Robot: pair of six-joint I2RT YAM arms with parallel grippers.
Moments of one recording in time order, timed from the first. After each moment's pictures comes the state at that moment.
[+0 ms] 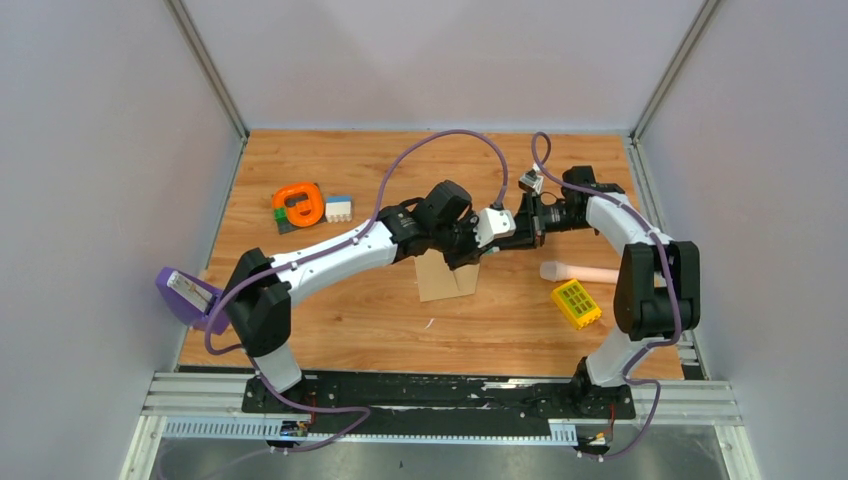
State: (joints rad) left arm -0.93 1.71 1.42 -0.46 0.28 0.35; right arm 0.06 1.69 1.19 -0.84 -1.36 -0.01
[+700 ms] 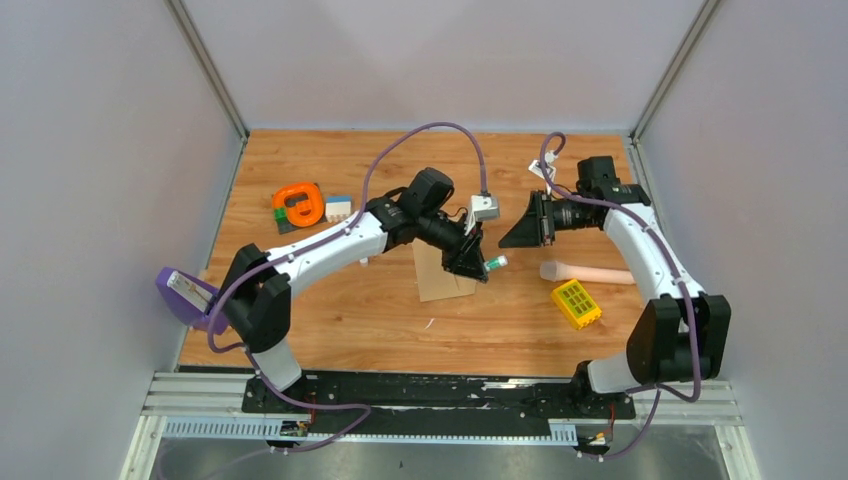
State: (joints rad) left arm -0.82 1.71 1.40 -0.40 0.84 0.14; right arm 0.06 1.46 1.21 -0.93 -1.29 -0.27
